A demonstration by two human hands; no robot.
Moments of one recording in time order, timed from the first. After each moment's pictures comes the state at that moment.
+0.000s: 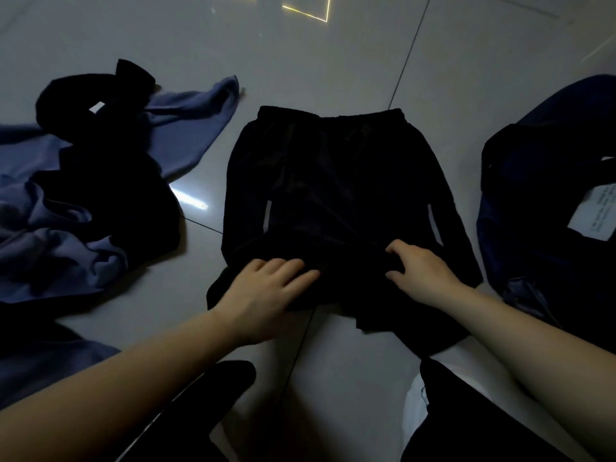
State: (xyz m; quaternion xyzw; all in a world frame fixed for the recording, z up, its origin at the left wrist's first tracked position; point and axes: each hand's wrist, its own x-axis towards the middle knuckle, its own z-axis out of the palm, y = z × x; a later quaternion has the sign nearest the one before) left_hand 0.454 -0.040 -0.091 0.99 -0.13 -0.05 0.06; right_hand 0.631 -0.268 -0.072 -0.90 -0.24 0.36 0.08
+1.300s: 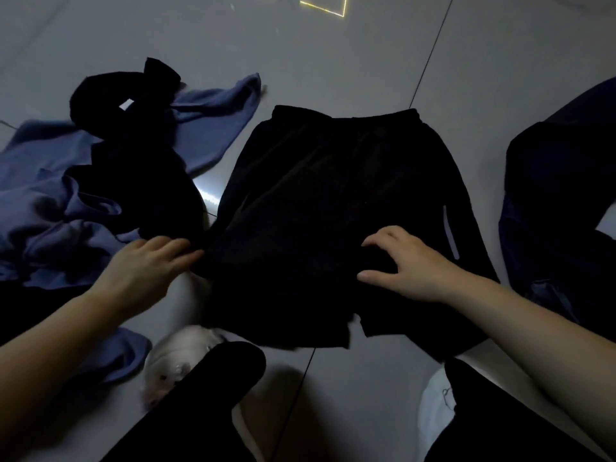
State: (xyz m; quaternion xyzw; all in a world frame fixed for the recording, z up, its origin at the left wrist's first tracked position) left_hand 0.379 0.107 -0.068 0.99 -0.06 -0.06 -0.06; right_hand 0.618 -0.232 -0.042 -0.84 -0.35 0.40 0.11
